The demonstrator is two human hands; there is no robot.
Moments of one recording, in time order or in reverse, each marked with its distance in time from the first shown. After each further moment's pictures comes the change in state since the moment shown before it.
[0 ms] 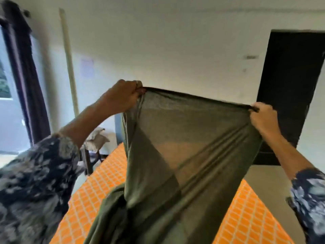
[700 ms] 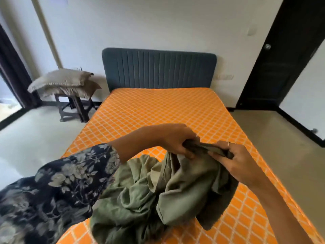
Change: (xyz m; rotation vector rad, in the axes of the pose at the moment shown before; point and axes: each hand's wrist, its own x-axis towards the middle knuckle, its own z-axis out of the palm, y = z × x) left_hand -0.143 0.056 0.149 -0.454 -0.912 0.457; right_hand -0.260 -0.013 0.039 0.464 -0.781 0.030
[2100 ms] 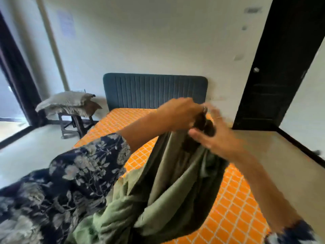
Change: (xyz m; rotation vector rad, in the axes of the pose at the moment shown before) left_hand 0.150 0.151 -0.053 0.549 0.301 -0.318; right_hand 0.004 0.027 -0.161 -0.076 0.148 -0.085
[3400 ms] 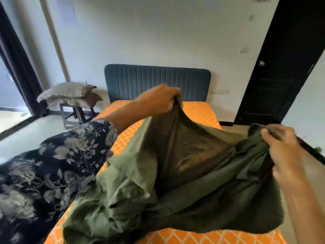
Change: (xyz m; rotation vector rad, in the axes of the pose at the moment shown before) left_hand -0.001 -0.062 0.025 -0.201 0.153 -0.205; right_hand -0.041 0.052 -0.077 0.300 0.657 0.326
